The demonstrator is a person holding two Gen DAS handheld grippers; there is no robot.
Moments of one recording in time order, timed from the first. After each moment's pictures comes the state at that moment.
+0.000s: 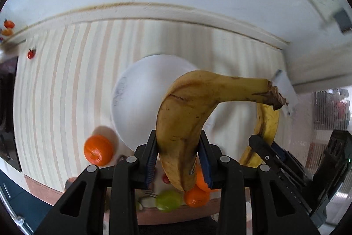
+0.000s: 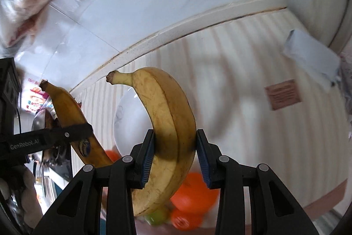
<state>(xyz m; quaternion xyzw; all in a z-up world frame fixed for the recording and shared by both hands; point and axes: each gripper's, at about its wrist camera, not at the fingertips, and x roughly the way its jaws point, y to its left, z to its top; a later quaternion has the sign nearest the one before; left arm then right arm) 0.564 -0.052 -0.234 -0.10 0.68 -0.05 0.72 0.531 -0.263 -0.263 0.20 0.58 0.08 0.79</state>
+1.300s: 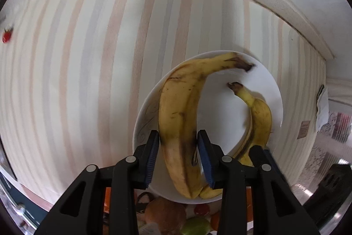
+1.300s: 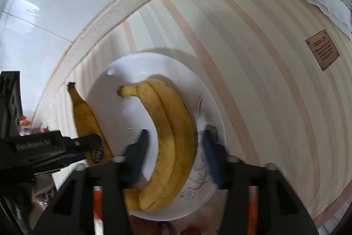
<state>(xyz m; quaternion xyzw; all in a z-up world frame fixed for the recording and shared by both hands) 0.616 -0.008 -0.354 -0.12 0.75 -0.02 0.65 0.580 -0.195 -0.368 0.25 0.61 -0.03 0.75</state>
